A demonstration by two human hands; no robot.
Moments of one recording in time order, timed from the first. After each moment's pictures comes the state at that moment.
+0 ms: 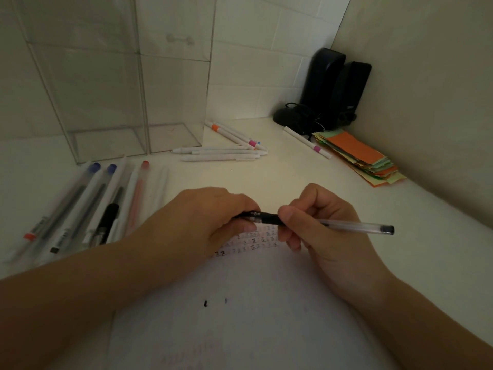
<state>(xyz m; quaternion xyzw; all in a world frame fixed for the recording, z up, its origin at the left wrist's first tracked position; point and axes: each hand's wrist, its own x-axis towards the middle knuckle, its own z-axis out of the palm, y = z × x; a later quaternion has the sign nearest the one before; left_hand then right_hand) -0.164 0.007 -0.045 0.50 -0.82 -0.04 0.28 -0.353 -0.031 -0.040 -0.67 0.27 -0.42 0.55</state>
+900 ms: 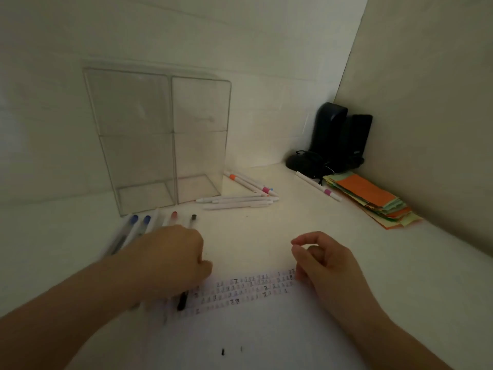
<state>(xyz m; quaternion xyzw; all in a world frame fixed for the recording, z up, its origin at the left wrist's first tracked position) -0.134 0.011 -0.013 0.74 -0.66 -0.12 -0.02 -0.353 -0.045 -0.042 -0.71 0.48 -0.36 0.37</state>
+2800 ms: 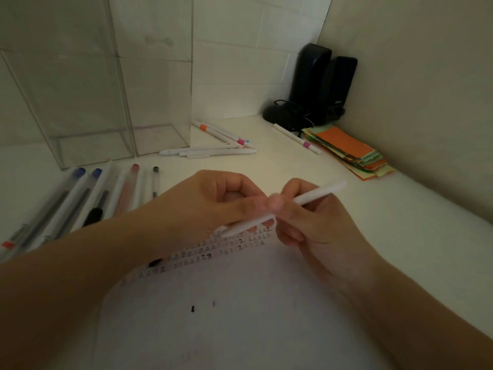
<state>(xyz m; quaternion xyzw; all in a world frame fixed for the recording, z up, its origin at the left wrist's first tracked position) -0.182 -0.005 -0.020 0.46 -0.66 -0.44 0.39 -0.354 -0.031 -0.025 -0.63 0.28 -0.39 0.61</state>
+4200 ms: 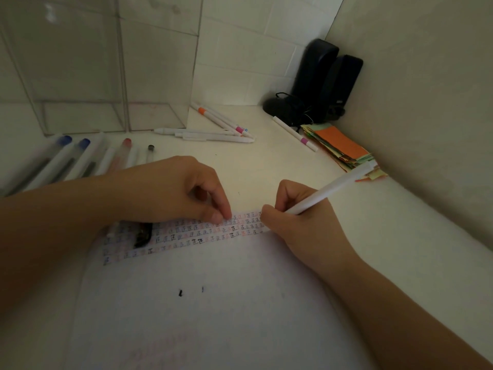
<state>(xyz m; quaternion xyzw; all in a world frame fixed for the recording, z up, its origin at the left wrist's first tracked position) -0.146 -0.023 -0.038 0.48 -0.79 -0.30 0.22 -0.355 -0.041 -0.044 -0.75 0.44 -0.35 0.34</state>
